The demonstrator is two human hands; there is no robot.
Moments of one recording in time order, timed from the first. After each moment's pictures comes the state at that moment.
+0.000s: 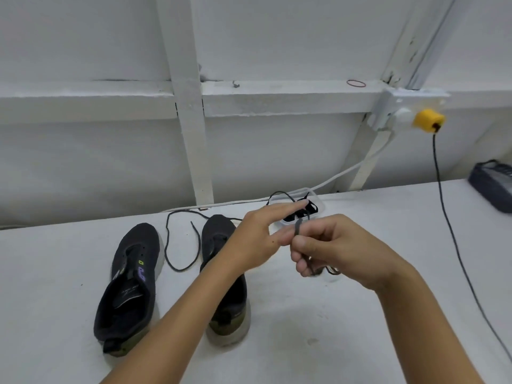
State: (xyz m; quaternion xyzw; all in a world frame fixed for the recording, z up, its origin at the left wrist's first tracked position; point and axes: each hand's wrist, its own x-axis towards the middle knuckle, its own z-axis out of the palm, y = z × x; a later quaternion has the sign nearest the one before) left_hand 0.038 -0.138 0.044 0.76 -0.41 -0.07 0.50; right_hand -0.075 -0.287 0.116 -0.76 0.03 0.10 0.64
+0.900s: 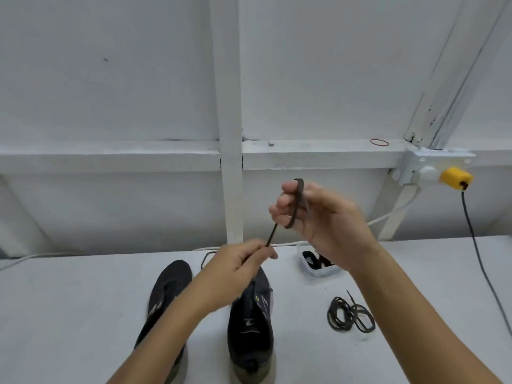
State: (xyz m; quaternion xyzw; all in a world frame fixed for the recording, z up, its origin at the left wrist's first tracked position) left_hand 0.038 -0.050 0.107 0.82 -0.34 -0.06 0.46; right_hand 0.006 -0.241 0.178 -0.51 -0.11 0.02 0.86
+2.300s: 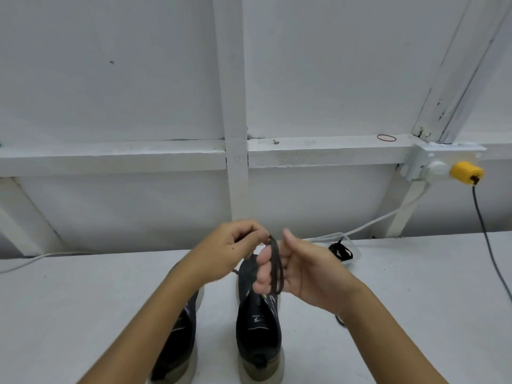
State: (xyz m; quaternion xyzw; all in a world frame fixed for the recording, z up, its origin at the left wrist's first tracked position) left_hand 0.059 -0.036 0.129 0.79 -0.33 -0.11 0.50; right_hand -0.016 -0.212 0.130 -0.52 -0.09 0.22 0.82
